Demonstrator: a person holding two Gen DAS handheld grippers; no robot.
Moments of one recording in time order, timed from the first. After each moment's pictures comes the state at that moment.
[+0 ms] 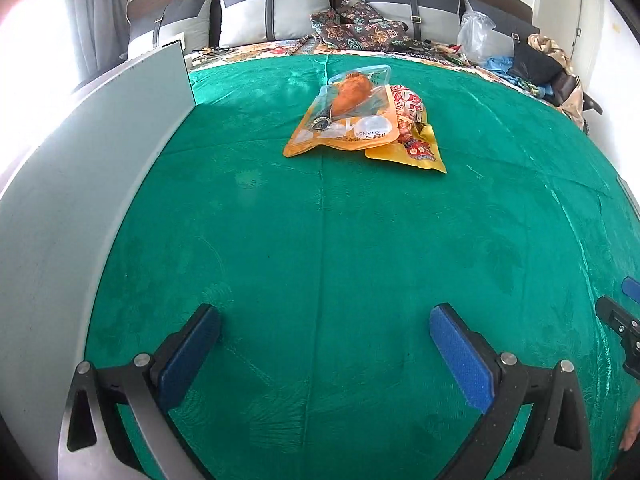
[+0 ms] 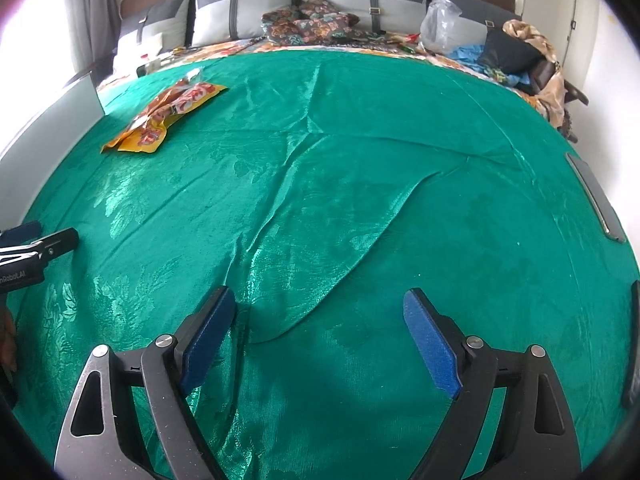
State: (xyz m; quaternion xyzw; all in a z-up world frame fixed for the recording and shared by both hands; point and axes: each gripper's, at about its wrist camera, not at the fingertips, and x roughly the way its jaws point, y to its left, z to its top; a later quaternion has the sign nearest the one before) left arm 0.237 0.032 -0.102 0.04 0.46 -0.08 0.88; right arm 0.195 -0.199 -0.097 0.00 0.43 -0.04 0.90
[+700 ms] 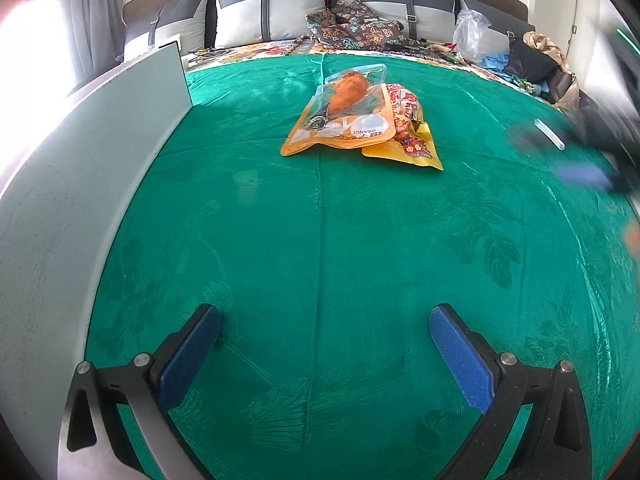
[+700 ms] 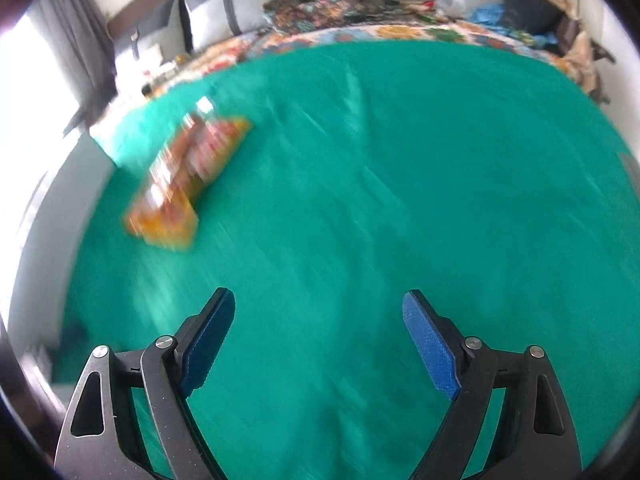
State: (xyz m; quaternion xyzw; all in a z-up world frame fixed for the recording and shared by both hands) left arm 0.235 0.033 -0.103 0.04 0.46 -0.09 0.88; right arm 0.310 -0.172 -0.061 0.11 0.48 0.02 0.87
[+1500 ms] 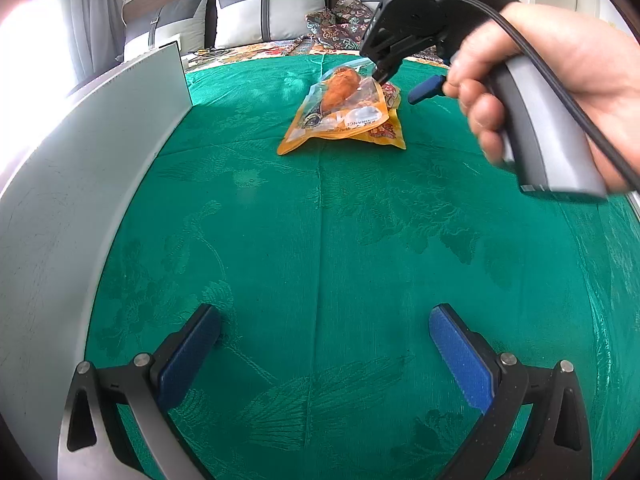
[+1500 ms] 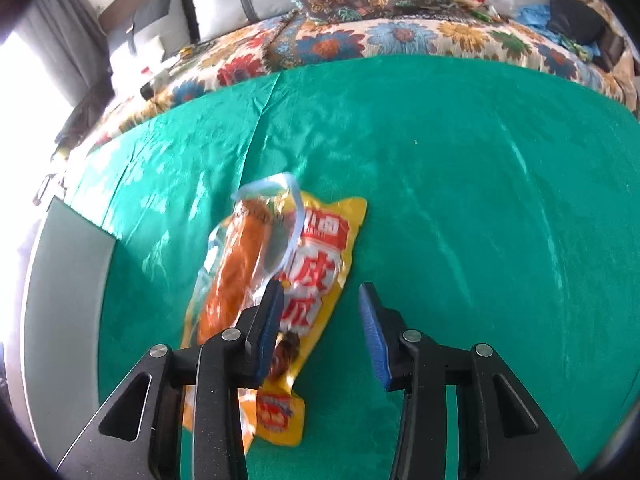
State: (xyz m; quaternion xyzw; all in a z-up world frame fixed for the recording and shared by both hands) left arm 0.235 0.033 -0.103 0.04 0.46 -0.09 0.88; right arm 0.466 -0.083 -0.068 0.12 0.50 0.01 0.86
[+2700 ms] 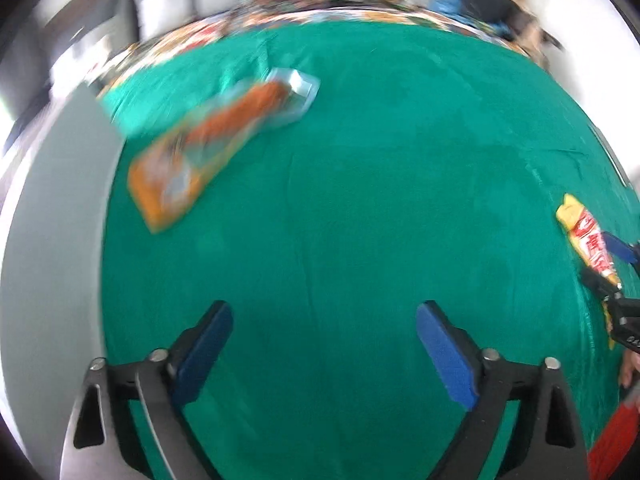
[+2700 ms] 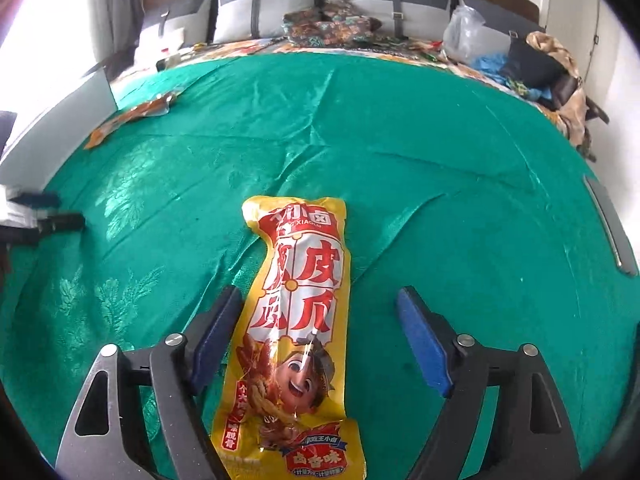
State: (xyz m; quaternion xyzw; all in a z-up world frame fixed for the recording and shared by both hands) left arm 0.318 0.022 -0.071 0.13 0.53 -0.20 0.82; right arm 0.209 -0.216 -0.089 -0.02 0.43 0.01 0.90
